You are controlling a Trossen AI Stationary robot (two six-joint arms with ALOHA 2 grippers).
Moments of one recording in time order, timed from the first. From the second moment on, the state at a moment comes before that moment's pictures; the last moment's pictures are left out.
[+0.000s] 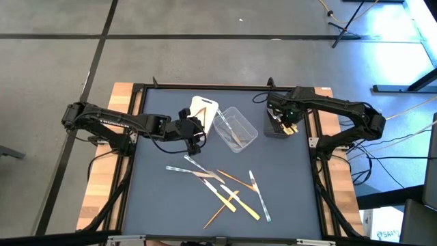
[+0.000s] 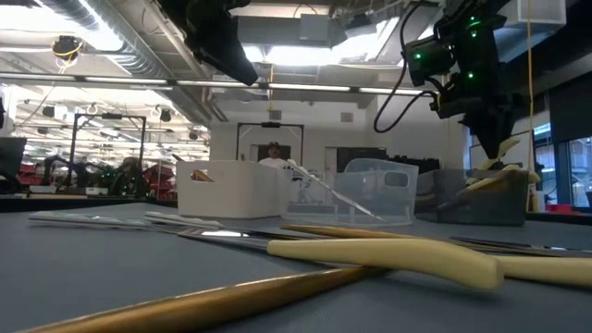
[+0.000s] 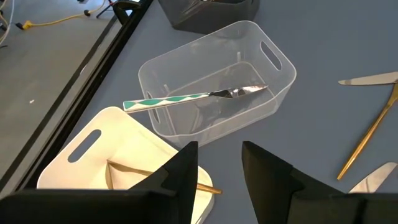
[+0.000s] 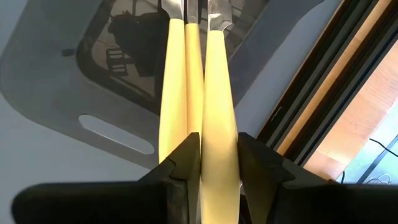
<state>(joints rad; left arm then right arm) -0.06 1.34 1.03 -0.45 -0.43 -0.15 -0.48 1.39 1.06 -1.35 0.16 0.59</state>
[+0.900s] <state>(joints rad) -0.07 1.34 1.03 -0.58 -0.20 -0.15 -0.48 1.35 1.06 -1.35 0.21 0.59</state>
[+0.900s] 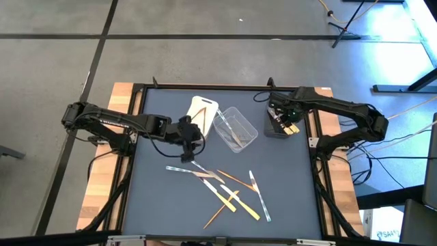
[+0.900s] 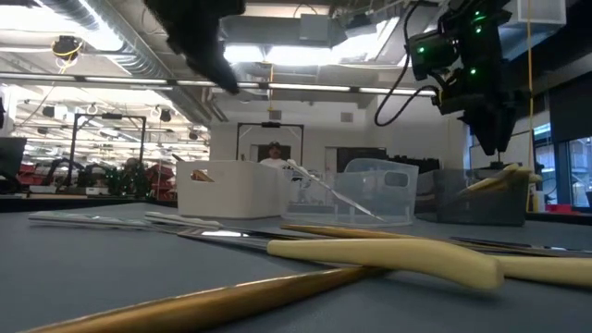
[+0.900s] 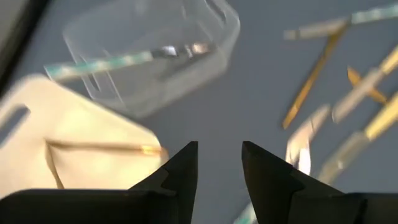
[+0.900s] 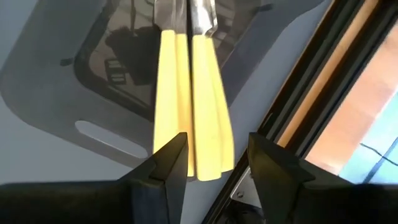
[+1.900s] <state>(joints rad) -0.30 1.34 0.71 -0.53 -0.10 -0.34 -0.09 1.10 1.06 -0.77 0.28 0.45</state>
